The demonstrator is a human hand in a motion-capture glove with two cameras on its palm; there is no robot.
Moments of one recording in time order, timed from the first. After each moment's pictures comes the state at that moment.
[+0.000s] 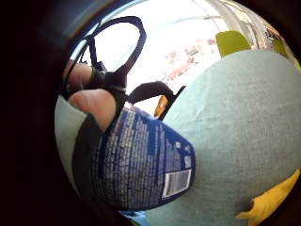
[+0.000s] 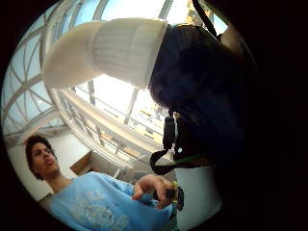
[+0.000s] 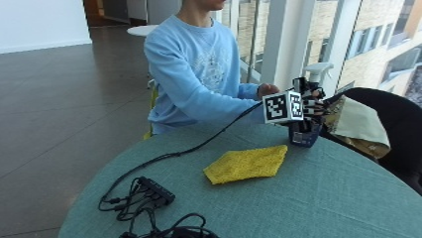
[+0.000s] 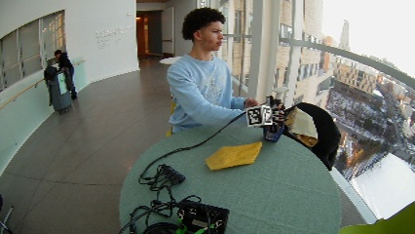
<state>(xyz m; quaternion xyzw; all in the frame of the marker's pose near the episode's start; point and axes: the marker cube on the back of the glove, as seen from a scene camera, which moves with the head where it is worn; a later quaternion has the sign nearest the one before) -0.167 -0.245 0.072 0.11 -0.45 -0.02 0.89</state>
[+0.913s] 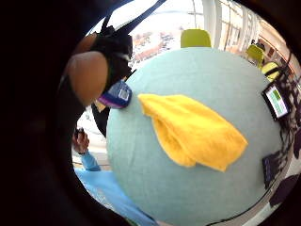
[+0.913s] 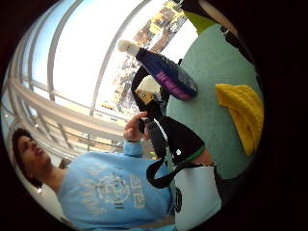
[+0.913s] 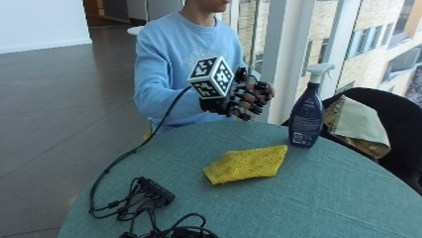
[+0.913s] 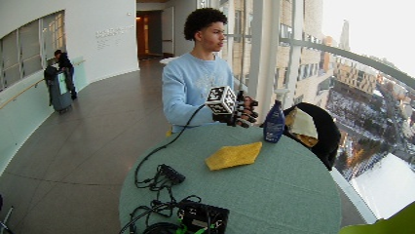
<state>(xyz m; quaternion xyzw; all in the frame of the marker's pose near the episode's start) -0.039 -0.080 -0.048 0.03 -0.18 0.03 0.98</state>
